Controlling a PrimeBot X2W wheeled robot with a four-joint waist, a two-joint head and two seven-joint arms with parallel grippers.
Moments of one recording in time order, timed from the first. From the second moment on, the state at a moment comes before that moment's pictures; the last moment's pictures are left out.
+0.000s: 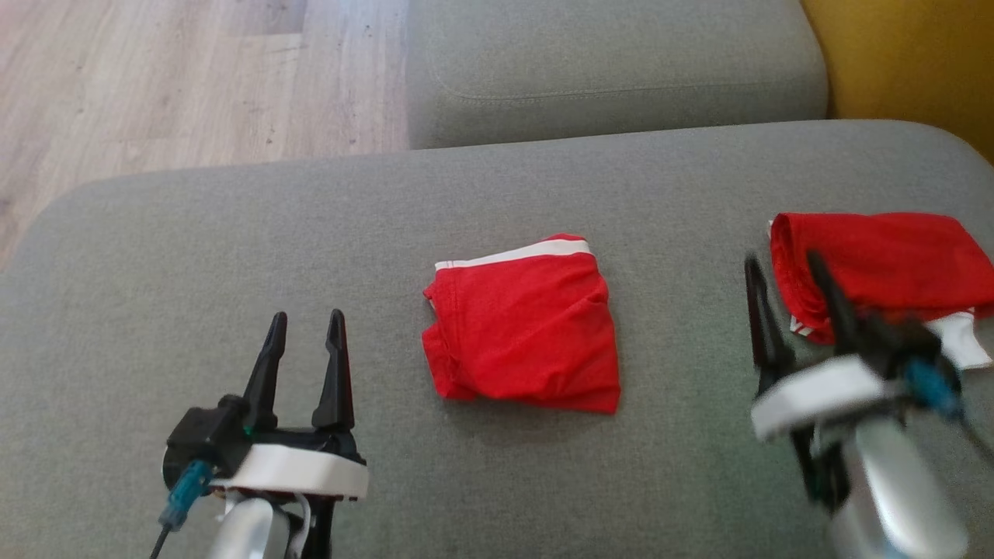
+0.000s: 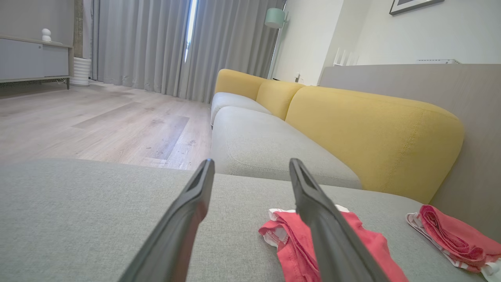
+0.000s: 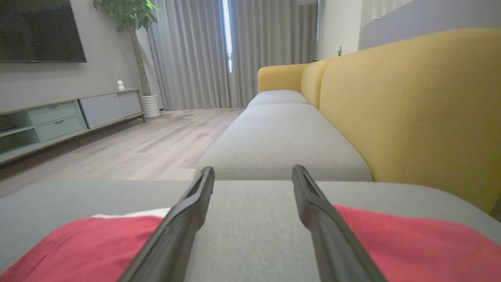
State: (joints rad) left arm -0.13 0.05 -0.19 0.31 -0.35 -0.09 -0.25; right arm -0.26 -0.13 0.11 0.47 0.18 0.13 -0.25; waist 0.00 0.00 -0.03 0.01
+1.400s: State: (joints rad) left arm -0.22 0.05 -0.28 0.34 -0.36 -0.12 -0.25; right arm -0.53 -0.05 0.09 0.93 0.01 0.13 -0.13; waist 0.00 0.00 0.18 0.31
